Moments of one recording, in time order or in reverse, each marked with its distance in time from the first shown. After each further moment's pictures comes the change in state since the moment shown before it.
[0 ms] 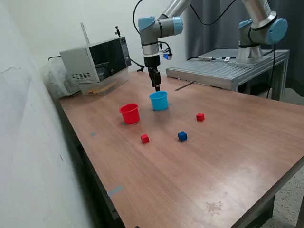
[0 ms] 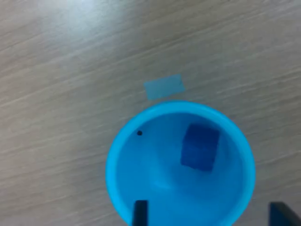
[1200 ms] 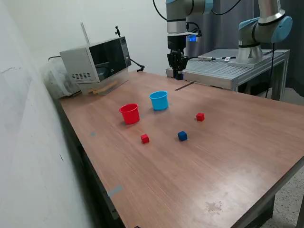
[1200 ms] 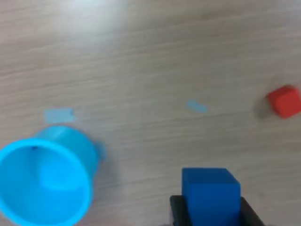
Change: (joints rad) arm 0.199 -0.193 0.110 0.012 -0.006 0.039
